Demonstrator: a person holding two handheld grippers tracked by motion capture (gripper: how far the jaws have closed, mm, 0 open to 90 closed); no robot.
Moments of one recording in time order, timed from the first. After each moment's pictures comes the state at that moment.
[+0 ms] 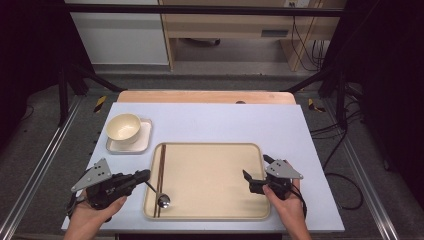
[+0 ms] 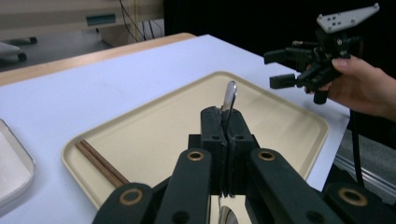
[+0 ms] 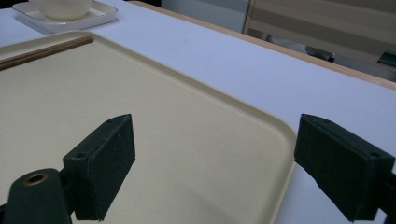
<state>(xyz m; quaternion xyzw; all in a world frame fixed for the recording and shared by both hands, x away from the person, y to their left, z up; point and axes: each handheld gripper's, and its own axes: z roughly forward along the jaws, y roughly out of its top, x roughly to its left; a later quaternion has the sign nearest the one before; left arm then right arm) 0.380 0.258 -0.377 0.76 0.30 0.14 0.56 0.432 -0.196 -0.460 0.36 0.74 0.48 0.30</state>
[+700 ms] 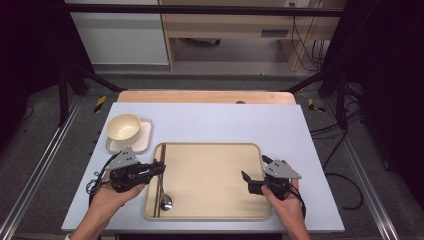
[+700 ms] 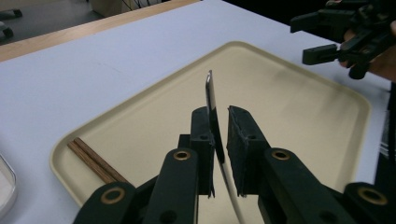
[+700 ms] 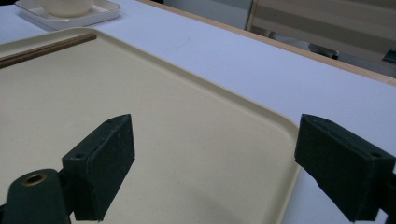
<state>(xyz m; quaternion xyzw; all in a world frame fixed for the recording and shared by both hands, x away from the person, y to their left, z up) 0.438 0.229 -0.400 0.80 0.30 0.13 0.50 0.432 -0.193 -0.461 0.36 0.75 0.47 0.30</state>
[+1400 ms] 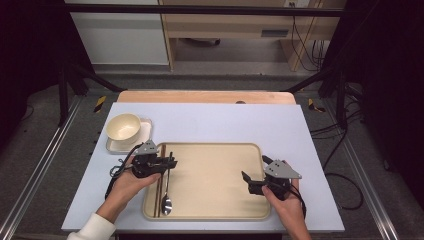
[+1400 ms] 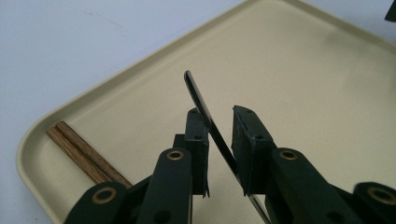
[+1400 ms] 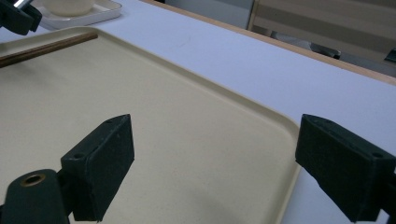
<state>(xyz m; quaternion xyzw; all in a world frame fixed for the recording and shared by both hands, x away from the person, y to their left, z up) 0.490 0.205 -0.445 0.84 0.32 0.10 0.44 0.431 -0.194 -0.461 0.36 0.75 0.47 0.30</state>
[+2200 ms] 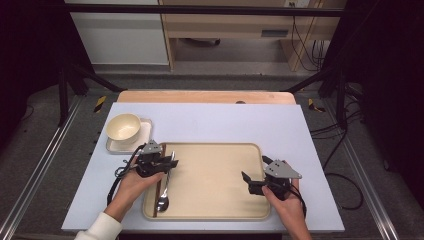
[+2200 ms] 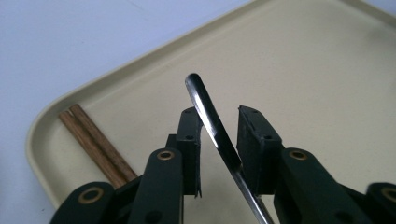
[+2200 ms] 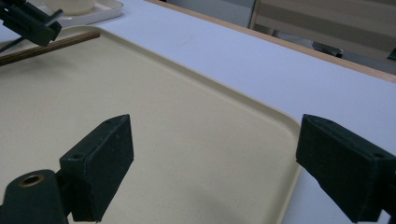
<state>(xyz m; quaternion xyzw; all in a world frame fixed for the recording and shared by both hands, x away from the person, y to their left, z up) 0.497 0.200 -0.456 0.83 0.36 0.12 0.41 0.432 -0.194 -0.461 0.36 0.75 0.47 0.29</state>
